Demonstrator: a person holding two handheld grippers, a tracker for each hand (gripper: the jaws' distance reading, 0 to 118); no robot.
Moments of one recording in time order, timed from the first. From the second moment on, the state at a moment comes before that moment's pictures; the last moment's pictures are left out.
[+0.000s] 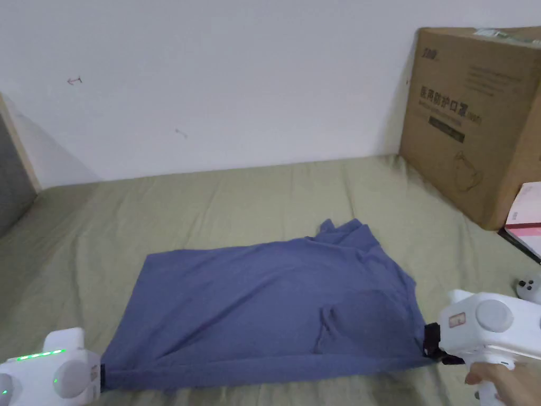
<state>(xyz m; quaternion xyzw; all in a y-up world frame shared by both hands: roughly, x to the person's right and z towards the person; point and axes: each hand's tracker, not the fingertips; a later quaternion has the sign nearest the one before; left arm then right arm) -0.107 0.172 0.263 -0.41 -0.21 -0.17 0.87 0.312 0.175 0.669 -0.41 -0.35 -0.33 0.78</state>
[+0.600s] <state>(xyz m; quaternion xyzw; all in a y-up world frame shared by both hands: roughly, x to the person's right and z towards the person) -0.186 0.179 0.341 -0.42 -0.24 -0.12 0.87 0.236 0.184 0.733 -0.40 -0.37 -0.28 0.79</state>
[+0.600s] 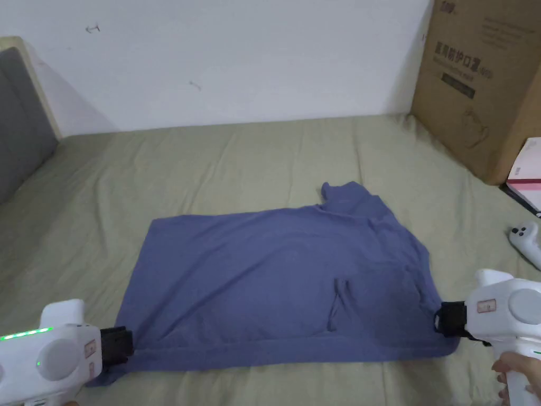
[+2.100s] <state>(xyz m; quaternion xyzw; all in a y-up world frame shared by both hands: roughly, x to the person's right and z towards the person) -0.183 0.142 0.336 -0.46 -0.31 -0.16 0.82 0.210 0.160 0.728 -0.43 -0.31 -0.22 0.82</state>
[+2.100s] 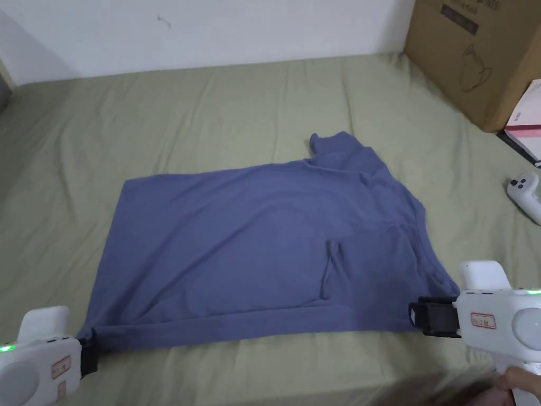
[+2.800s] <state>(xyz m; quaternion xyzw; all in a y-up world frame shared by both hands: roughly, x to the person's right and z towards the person) -0.181 0.173 0.316 -0.46 -0.29 -0.13 0.83 0.250 0.192 0.735 -0.39 -0.34 -0.25 0.82</state>
